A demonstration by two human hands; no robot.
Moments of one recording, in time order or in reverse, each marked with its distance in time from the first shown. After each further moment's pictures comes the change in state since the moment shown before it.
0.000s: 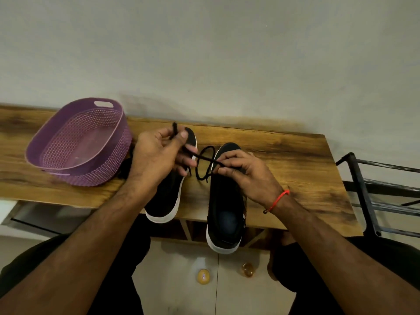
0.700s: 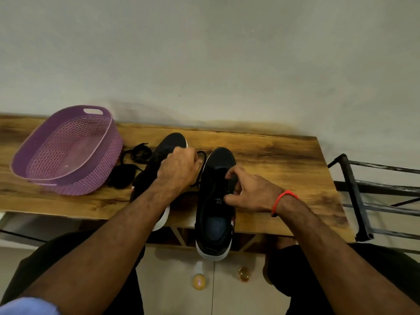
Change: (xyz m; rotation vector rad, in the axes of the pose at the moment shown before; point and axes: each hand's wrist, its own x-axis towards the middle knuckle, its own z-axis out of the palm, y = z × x) left_hand 0.060 -0.053 0.054 1.264 -0.118 0.051; right_hand -0.006 0.003 -0.035 -0.276 -0.438 0.404
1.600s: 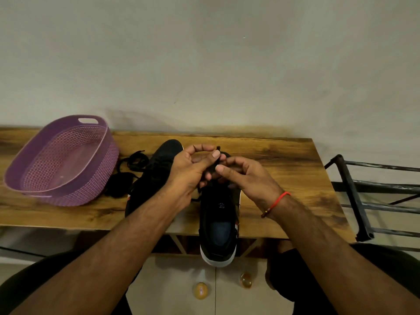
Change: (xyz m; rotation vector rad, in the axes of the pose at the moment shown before) left_hand -0.035 0.029 -0.014 -1.473 -0.150 -0.096; right_hand 0.004 -0.014 0.004 0.783 0.291 -0.153
